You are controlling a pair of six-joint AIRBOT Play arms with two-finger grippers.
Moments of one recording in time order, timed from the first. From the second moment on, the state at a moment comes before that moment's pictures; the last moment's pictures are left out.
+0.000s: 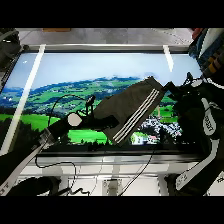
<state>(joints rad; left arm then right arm) -0.60 -1.25 0.84 0.68 -0.62 -1.56 -0.31 -1.95 1.61 -0.92 0.88 1.55</state>
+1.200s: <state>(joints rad) -0.55 -1.24 0.84 0.71 -0.57 -1.45 0.06 -1.94 1.61 -1.24 0.84 1.98</state>
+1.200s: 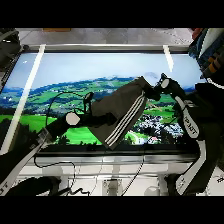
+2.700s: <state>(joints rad) -0.03 -0.99 0.84 0.96 -0.86 -1.32 0.23 -1.46 1.24 -1.63 1.11 2.11</state>
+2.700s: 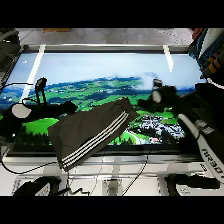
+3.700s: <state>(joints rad) -0.03 -0.99 0.84 0.87 -0.86 -1.34 0.10 -1.88 1.42 -0.81 1.09 1.12</state>
